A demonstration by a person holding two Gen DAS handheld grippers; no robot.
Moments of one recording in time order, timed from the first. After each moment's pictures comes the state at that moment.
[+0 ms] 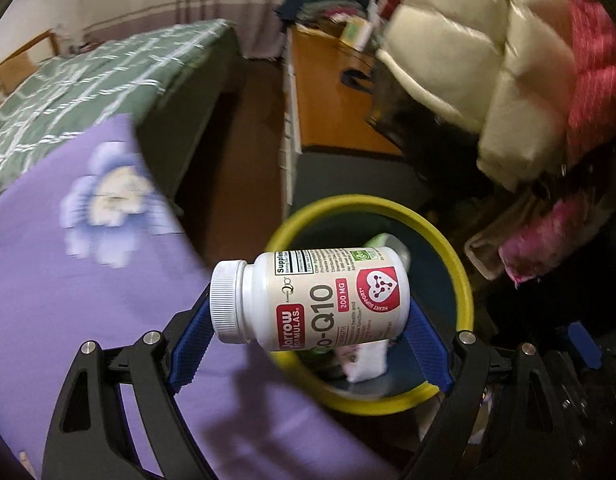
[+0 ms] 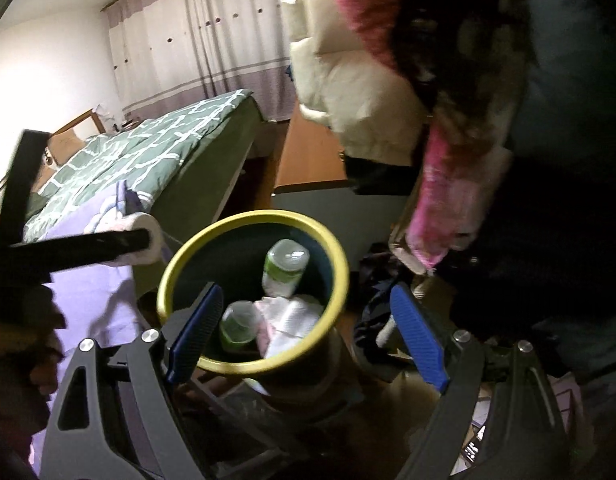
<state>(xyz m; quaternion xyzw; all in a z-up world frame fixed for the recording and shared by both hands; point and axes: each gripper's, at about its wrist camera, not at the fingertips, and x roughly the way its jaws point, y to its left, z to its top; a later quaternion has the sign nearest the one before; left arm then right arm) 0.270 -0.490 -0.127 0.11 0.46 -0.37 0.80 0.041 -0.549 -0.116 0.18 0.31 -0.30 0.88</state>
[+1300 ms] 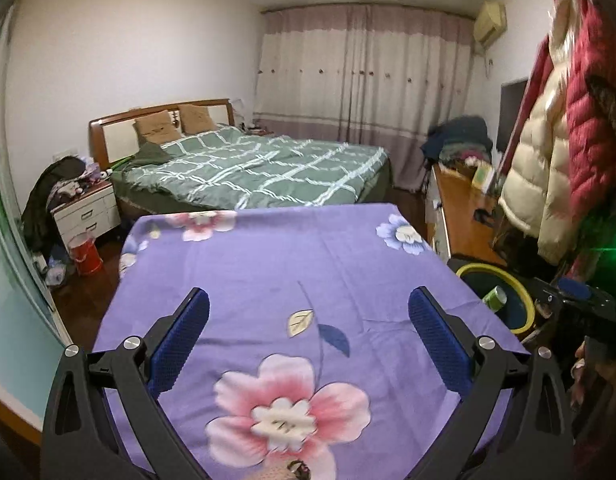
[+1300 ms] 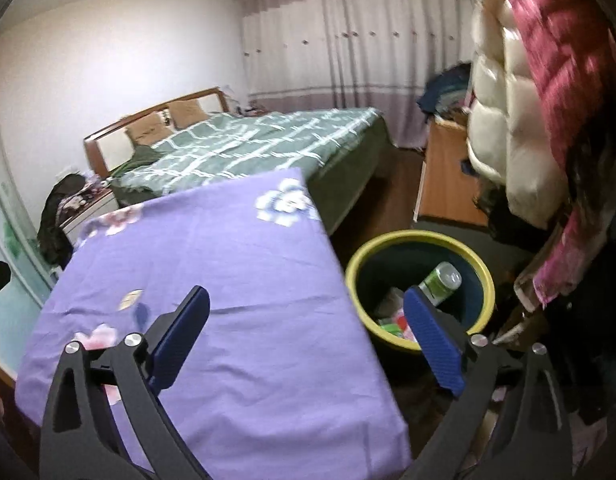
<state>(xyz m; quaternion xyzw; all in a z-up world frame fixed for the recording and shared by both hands) 0.089 -0.079 -0.005 0.00 0.25 -0.14 0.96 0.053 -0.370 -0.050 0.08 0.28 -0.09 0.95</state>
